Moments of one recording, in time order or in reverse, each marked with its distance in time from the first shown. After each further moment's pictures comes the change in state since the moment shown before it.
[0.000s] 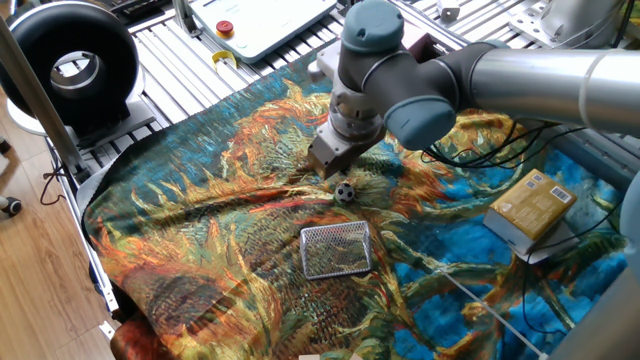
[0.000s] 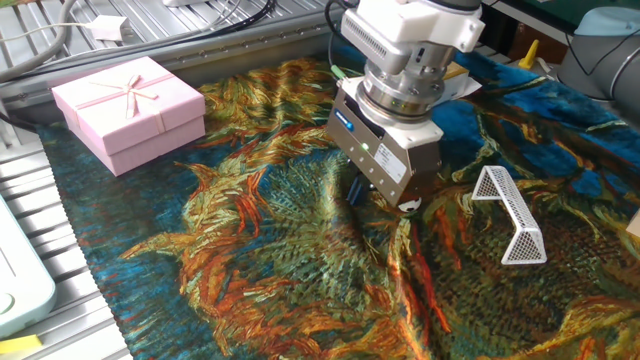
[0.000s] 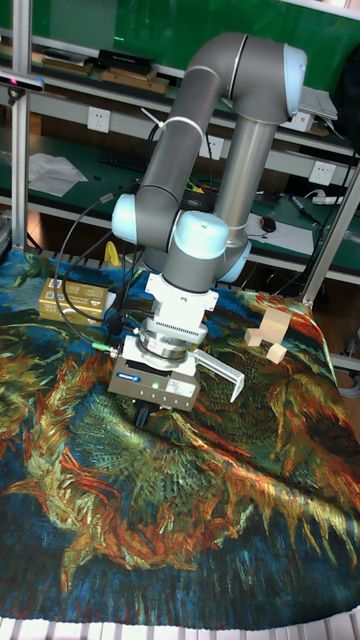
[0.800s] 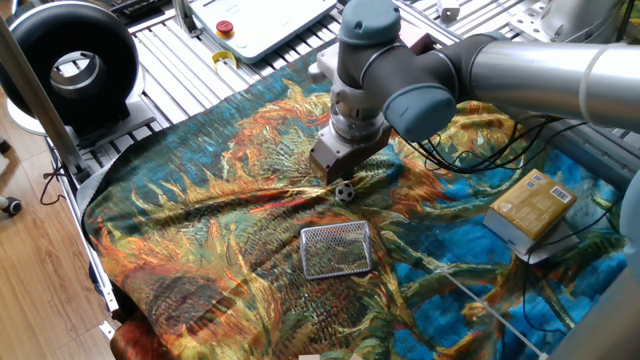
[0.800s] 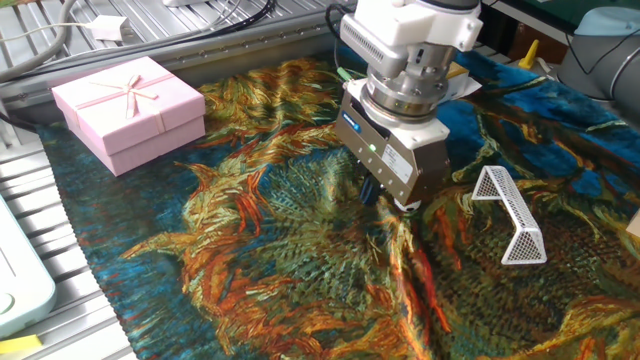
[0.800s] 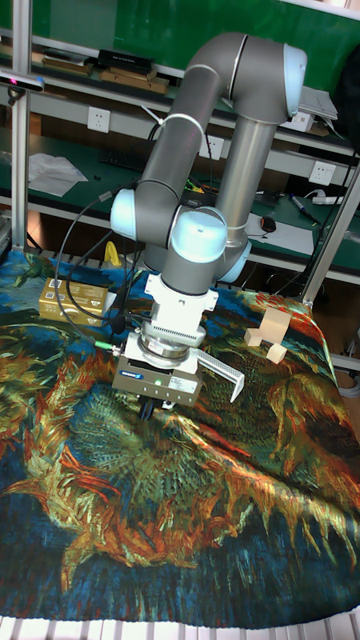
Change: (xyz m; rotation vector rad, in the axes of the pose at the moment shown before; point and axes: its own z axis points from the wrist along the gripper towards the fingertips) arm 0.027 0.008 -0.002 -0.031 0.108 0.020
